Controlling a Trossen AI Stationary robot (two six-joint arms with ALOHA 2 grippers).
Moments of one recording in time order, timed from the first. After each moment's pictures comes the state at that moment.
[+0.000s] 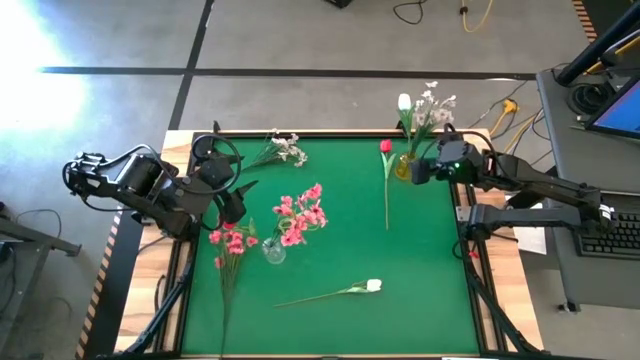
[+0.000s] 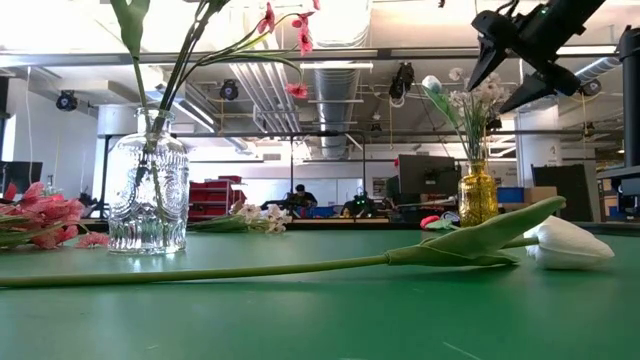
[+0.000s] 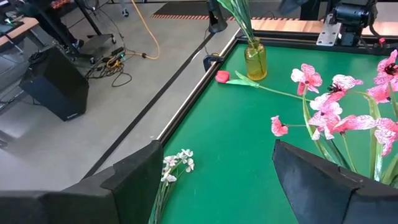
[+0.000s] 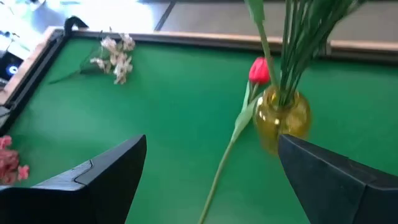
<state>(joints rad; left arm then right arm) -0.34 1.12 1.48 -1.15 -0.85 -0.39 -0.36 0.79 0.85 -0.80 0.32 0.80</state>
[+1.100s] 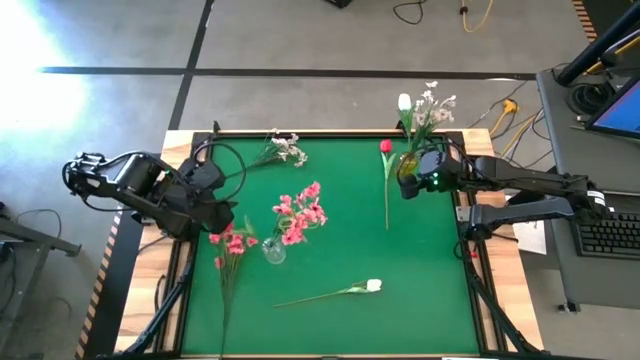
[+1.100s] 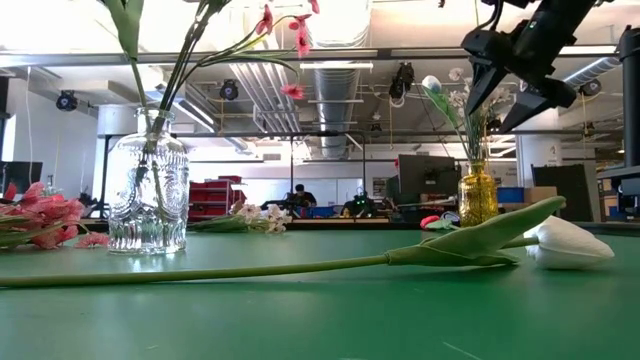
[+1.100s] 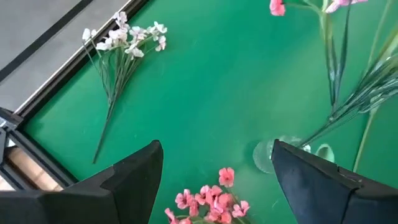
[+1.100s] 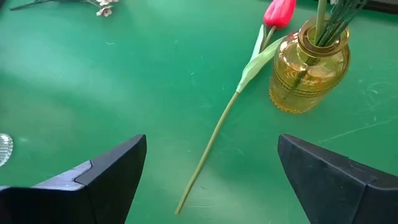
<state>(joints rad) -0.34 1.12 1.49 -1.54 -0.50 -0.90 -0.27 0.93 0.85 -0.85 0.26 0.83</state>
